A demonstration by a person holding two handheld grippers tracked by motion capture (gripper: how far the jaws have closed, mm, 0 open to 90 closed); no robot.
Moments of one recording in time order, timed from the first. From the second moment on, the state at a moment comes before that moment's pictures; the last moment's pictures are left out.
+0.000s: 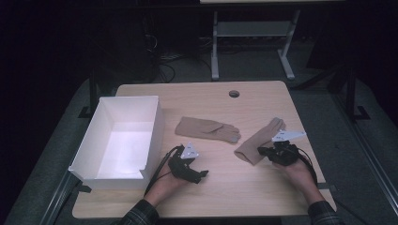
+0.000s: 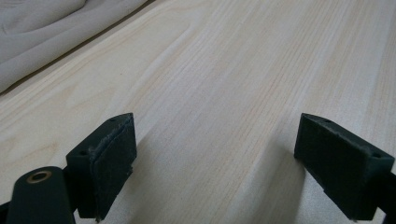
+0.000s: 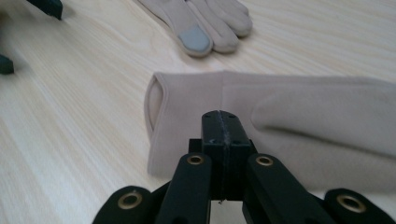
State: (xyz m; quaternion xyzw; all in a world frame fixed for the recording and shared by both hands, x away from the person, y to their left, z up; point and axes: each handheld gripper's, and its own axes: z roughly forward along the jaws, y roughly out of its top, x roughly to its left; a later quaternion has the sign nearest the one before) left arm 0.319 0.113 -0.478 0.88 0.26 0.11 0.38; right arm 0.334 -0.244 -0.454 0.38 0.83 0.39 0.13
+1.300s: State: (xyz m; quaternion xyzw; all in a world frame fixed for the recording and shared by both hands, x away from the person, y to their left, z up) left arm 0.318 0.113 -0.478 0.88 0.26 0.11 0.38; right arm 0.350 -0.198 -0.469 0.35 0.86 0.37 0.09
